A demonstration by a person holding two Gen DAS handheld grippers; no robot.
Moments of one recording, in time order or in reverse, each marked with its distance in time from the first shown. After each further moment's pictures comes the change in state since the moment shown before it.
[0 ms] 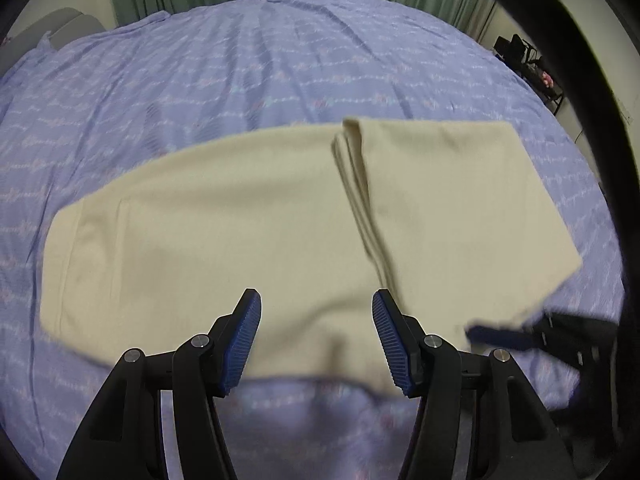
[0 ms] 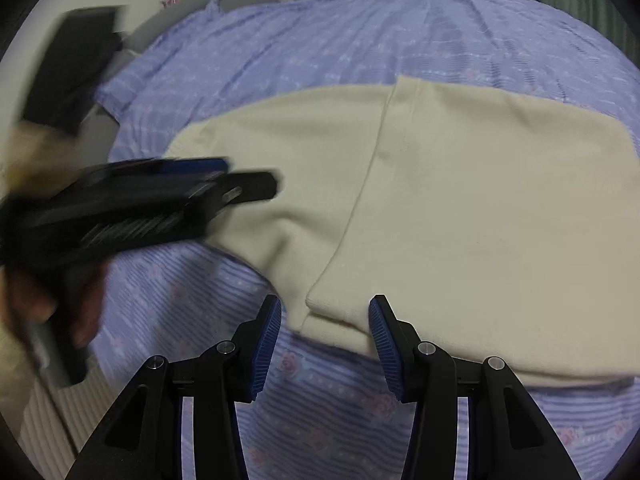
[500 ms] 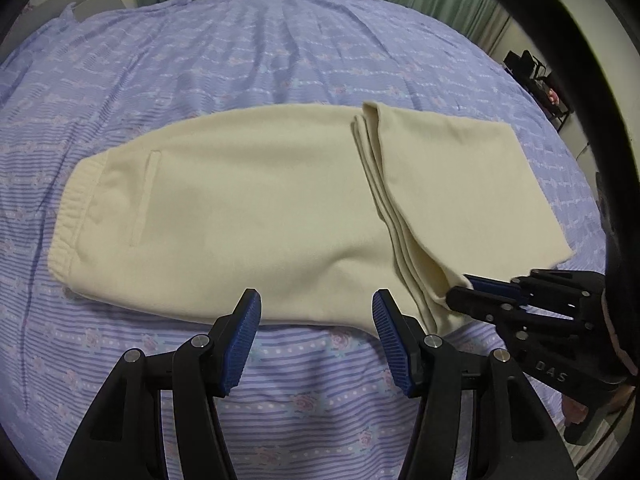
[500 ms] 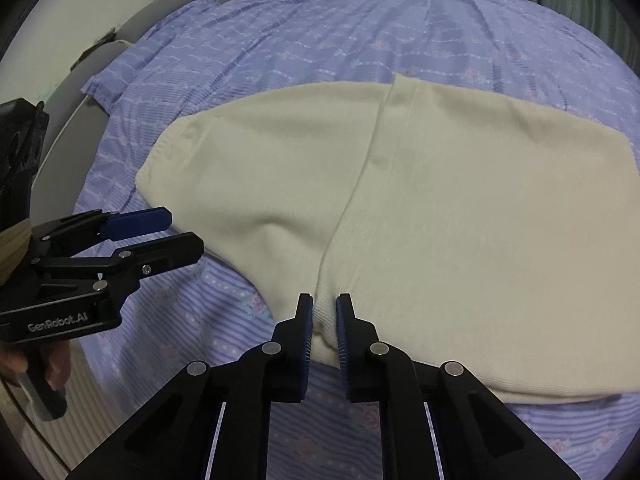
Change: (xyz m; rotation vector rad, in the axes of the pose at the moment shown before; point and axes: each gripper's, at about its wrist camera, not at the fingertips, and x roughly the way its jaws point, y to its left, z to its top) left arm -0.021 0.017 -0.031 -0.075 -0.015 -0.015; right arm 0.000 0.000 0.007 -0.008 0.019 -0.031
